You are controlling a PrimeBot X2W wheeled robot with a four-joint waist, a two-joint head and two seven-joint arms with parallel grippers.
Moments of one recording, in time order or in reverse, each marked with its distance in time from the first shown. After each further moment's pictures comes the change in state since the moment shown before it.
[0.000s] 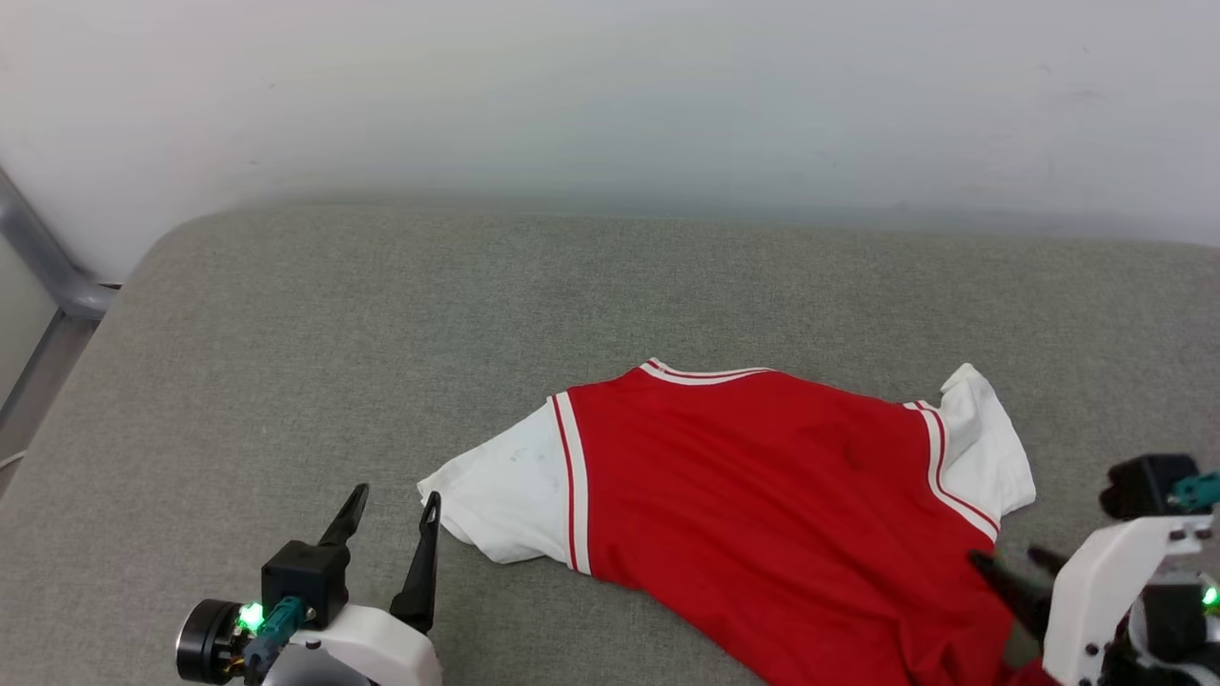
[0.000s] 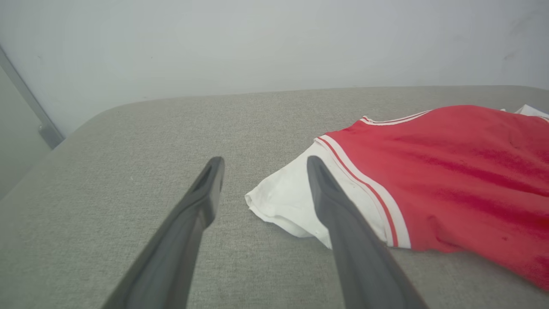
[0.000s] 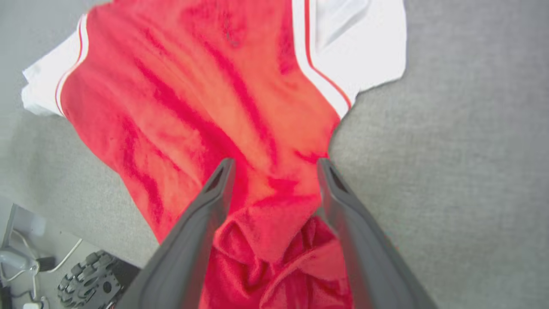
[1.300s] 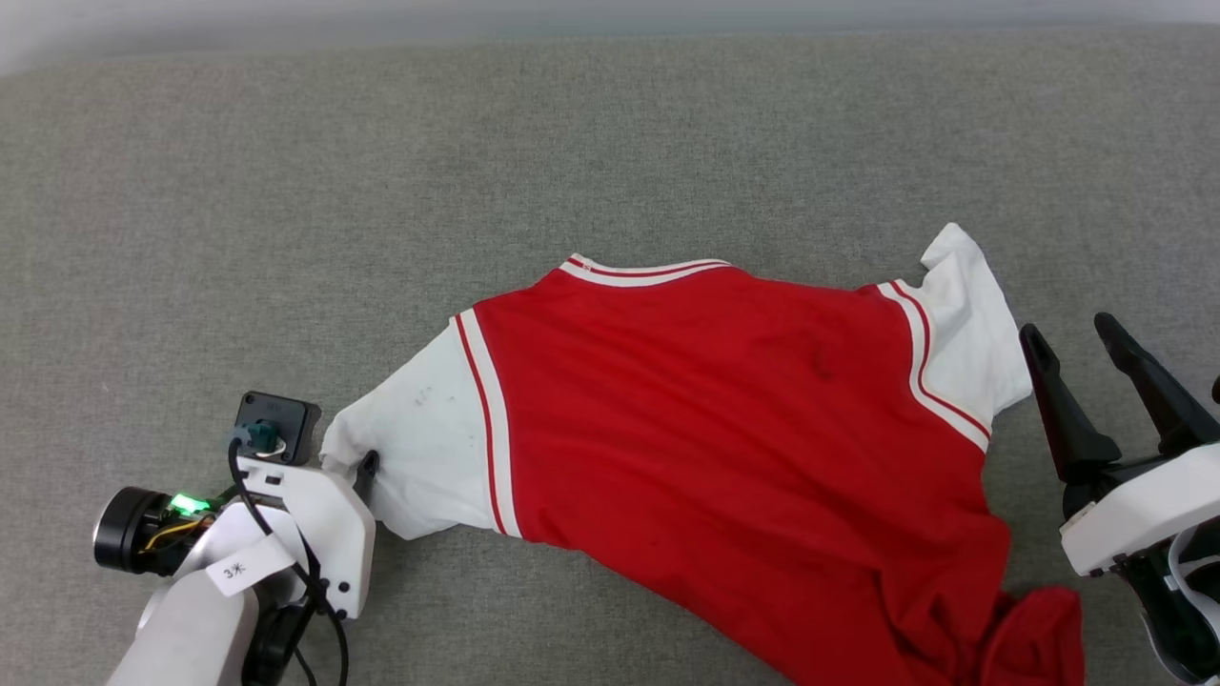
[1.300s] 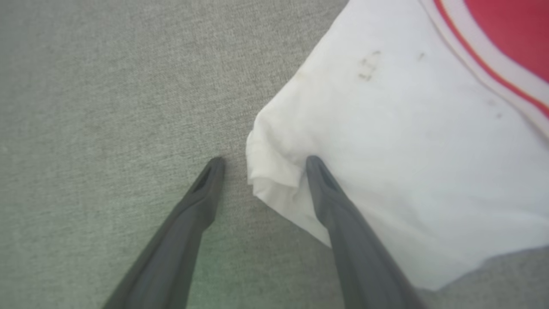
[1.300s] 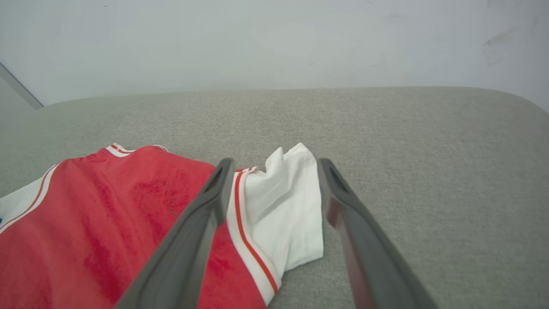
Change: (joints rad) left arm -0.201 0.173 -0.036 -0.032 -0.040 0.004 0.654; right arm -0.141 -0.066 0.055 -0.057 -0.052 0.000 -0.687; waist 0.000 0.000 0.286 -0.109
